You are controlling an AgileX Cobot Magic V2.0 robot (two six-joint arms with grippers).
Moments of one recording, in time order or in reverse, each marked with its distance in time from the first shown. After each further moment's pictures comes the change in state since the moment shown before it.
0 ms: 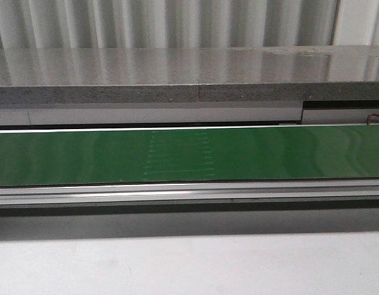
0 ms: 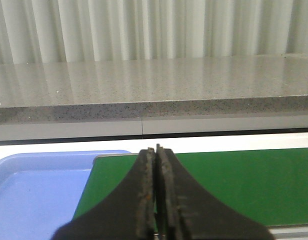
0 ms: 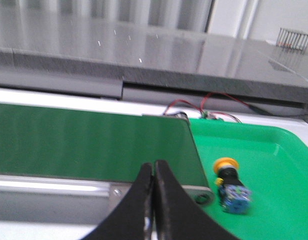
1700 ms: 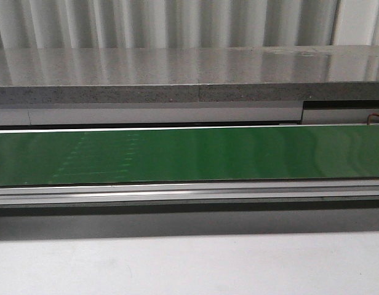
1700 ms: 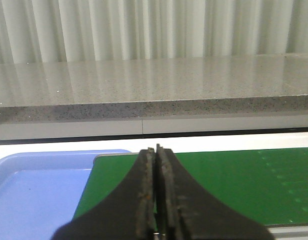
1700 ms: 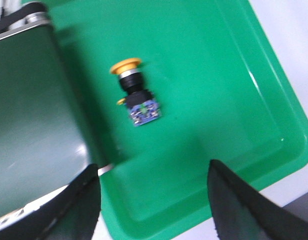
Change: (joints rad) left arm 0.000 0.000 0.000 0.000 0.002 0.000; right arm -0.278 1.264 -0.984 -0.081 0.648 0.227
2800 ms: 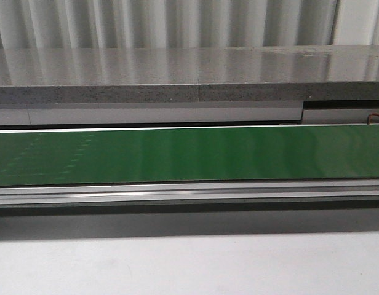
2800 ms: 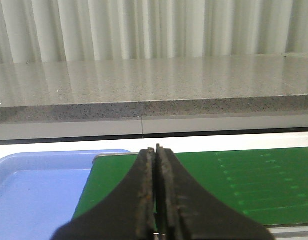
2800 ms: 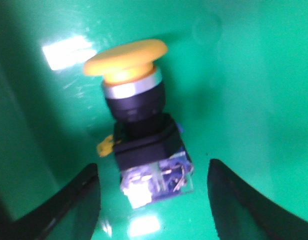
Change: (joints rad) left arm 0.000 0.000 0.000 0.000 0.000 0.000; right arm -0.059 0.642 -0.248 0.084 0.038 -0.214
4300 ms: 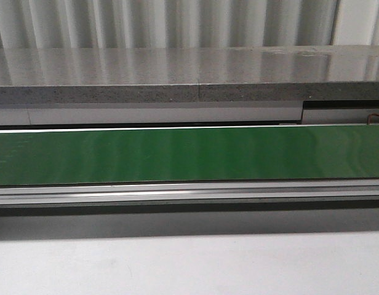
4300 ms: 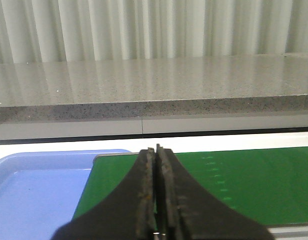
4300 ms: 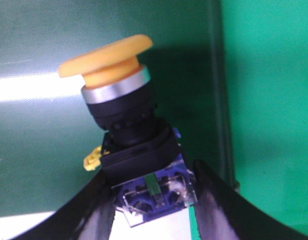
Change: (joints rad) left arm 0.000 0.000 0.000 0.000 0.000 0.000; right arm 0.245 -0.329 0.143 0.101 0.014 0.000
